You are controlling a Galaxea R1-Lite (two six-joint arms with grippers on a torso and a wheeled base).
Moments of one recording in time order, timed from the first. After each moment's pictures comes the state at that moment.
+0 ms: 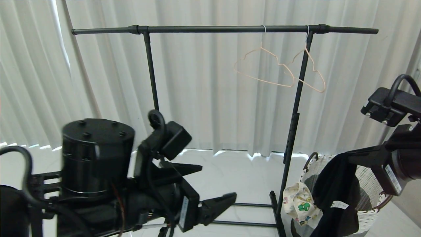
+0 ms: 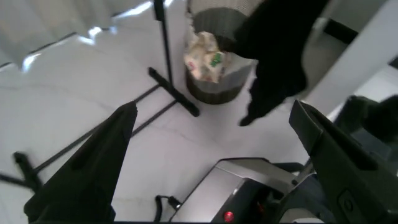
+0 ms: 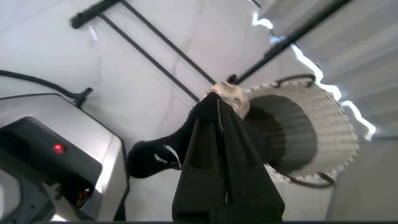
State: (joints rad) left arm -0.79 1.49 -0.71 -0.35 -0.18 -0.07; right arm 0.67 1.28 -1.11 0.48 -0.15 -0.16
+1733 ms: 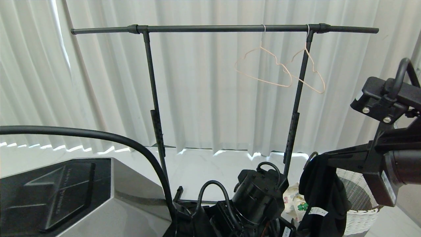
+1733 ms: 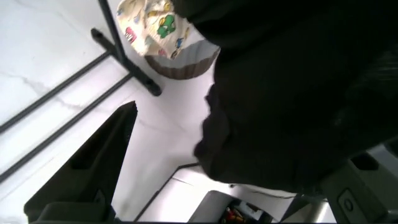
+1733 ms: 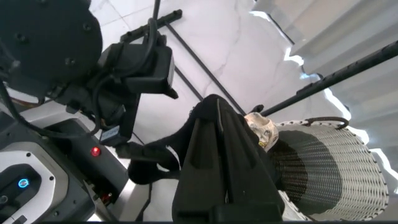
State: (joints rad) left arm -1.01 2.13 -1.01 -0.52 -0.09 -0.23; right arm 0.86 1.30 -1.18 0.49 -0.13 -0.12
